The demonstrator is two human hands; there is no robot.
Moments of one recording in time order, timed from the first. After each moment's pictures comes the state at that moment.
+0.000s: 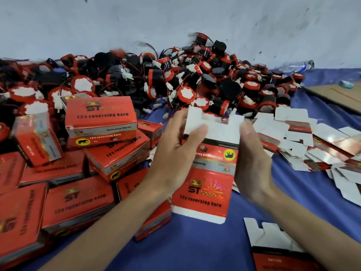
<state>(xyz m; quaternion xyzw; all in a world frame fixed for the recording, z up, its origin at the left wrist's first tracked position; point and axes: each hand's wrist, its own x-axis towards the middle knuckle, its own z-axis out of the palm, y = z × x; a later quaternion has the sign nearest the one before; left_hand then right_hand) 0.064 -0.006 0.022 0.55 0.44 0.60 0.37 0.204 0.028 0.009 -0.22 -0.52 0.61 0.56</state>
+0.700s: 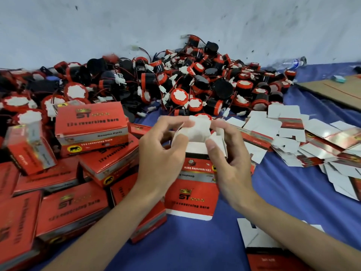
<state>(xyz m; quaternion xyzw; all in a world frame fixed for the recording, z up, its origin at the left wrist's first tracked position) 0.065 -0.011 0.025 0.56 0.49 0.64 0.21 0.193 0.013 -0.004 -0.29 -0.64 0.39 0.60</state>
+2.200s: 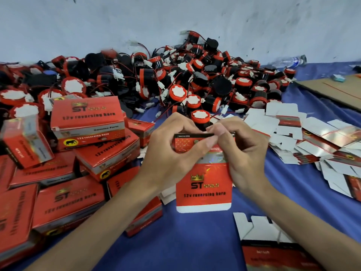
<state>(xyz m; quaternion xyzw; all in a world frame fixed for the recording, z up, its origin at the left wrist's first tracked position) 0.067 -0.008 0.027 0.68 0.42 0.56 0.21 0.208 0.024 0.017 -0.24 -0.68 0.26 0.64</state>
